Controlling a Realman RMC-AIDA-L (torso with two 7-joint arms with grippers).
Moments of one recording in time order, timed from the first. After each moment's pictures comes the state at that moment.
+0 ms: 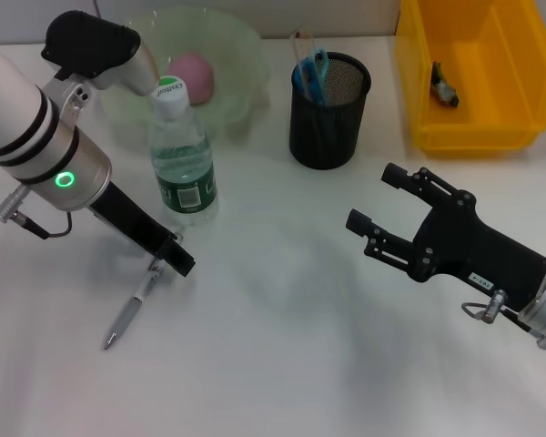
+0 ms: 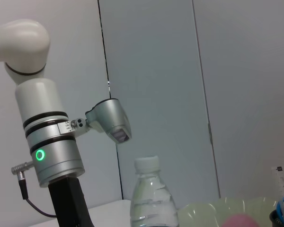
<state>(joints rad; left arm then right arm) -0.75 -2.07 1.30 1.00 2.62 1.51 -2.60 0.43 2.09 -0.98 -0.05 -1.26 -1.54 0.57</state>
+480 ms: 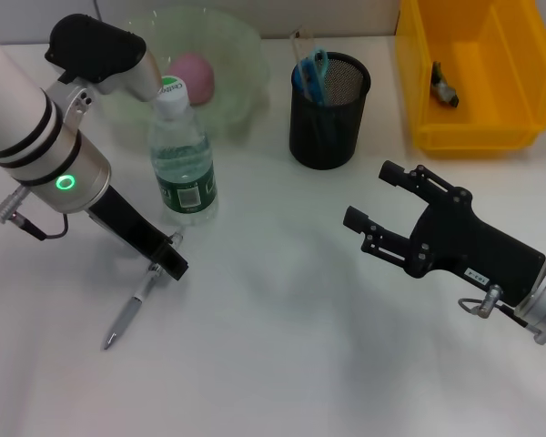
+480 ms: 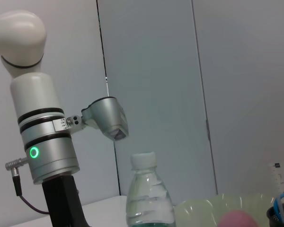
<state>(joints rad) -0.75 -2.08 1.32 1.00 2.66 1.52 -2.61 0.44 2.09 -0.97 -0.05 -1.26 -1.52 0.57</state>
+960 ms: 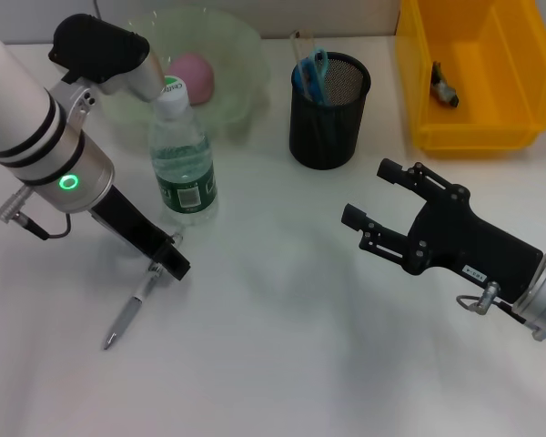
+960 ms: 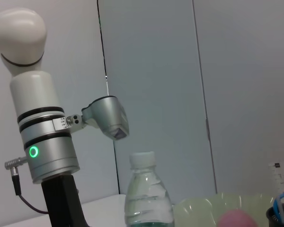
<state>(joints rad) -0.76 -2.08 1.33 0.99 2.65 1.51 -2.61 0.45 2.09 -0.97 -0.05 -1.26 -1.51 0.57</state>
